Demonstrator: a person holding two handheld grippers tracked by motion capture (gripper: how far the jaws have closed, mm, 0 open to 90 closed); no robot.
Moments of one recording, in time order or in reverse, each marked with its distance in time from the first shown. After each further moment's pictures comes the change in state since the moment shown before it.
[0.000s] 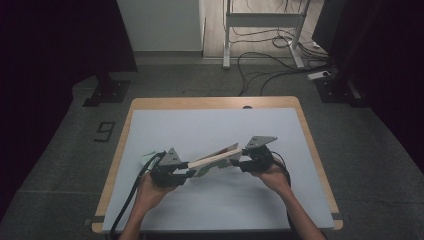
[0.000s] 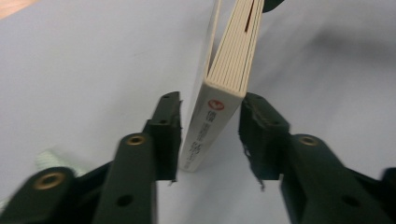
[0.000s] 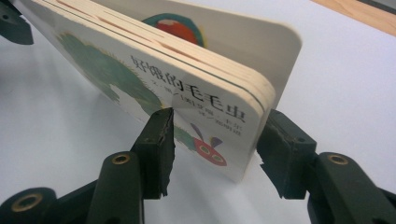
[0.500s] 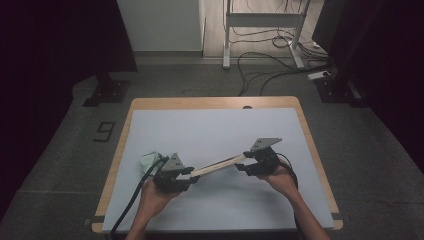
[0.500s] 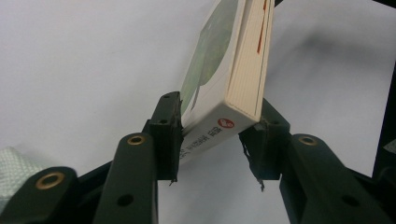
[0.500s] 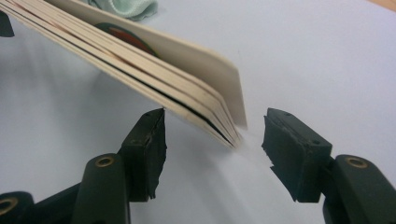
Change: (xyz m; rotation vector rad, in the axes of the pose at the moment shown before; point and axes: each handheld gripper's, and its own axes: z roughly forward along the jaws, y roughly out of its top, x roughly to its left) left arm -0.021 -0.004 0.002 0.001 -0.011 -0.020; right arm -0.003 -0.009 -0.014 0.056 0.011 0.005
